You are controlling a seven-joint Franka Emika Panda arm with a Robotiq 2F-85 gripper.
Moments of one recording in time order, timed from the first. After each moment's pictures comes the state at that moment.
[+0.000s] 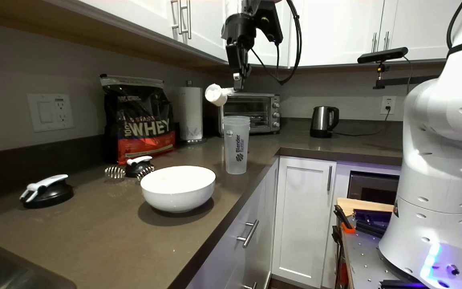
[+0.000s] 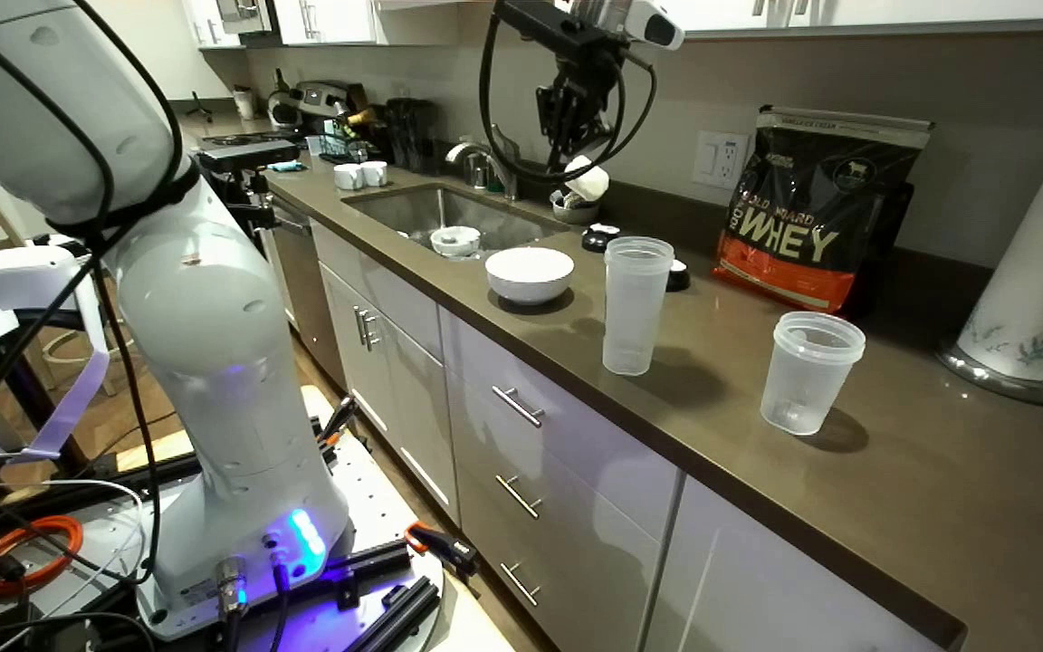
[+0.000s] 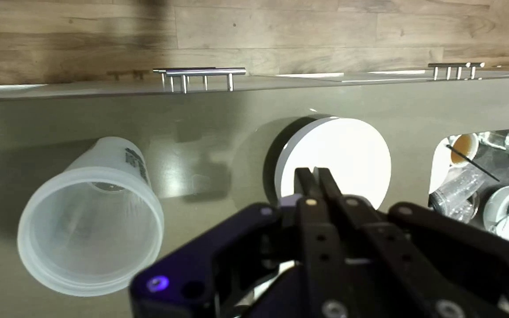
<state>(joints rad) -0.04 -0.32 -0.14 -2.14 0.26 1.68 -0.19</state>
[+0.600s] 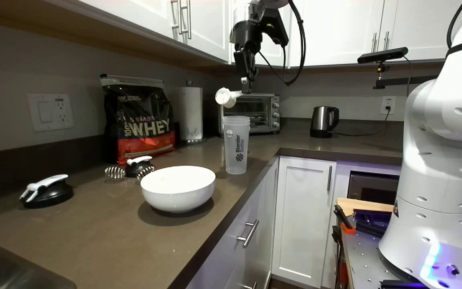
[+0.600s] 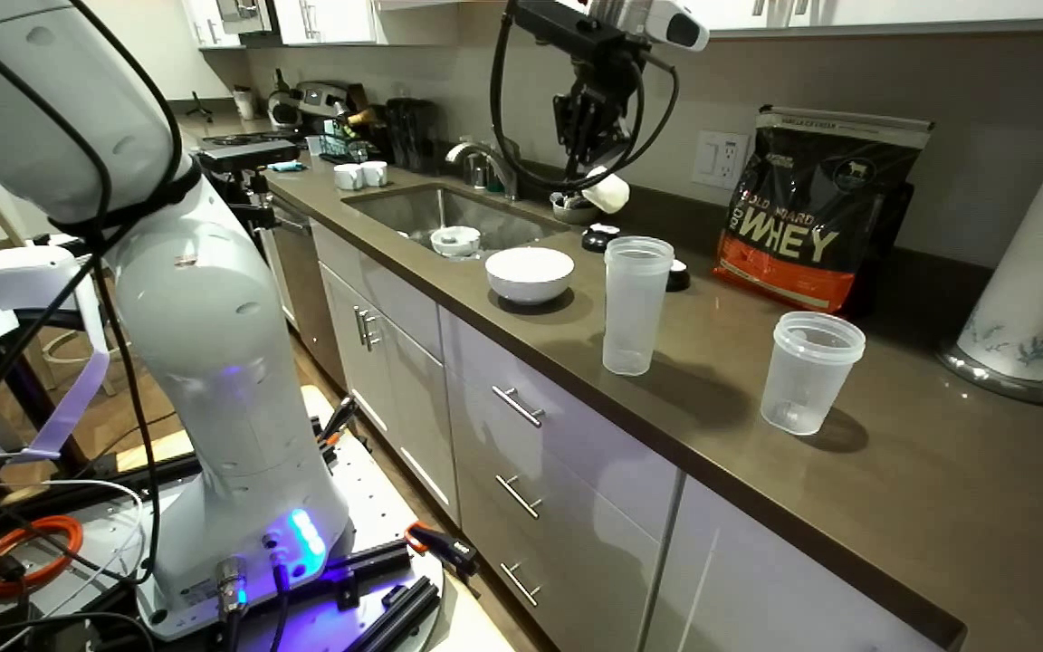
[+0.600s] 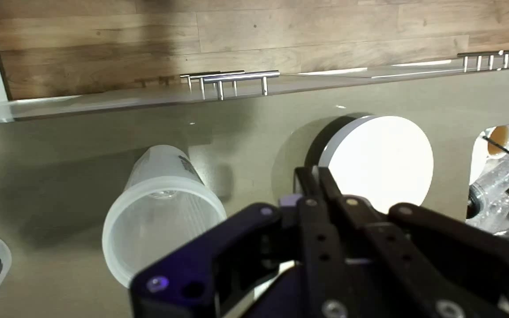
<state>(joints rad) -0.08 -0.32 -0.17 -2.14 0.20 1.68 -0.19</state>
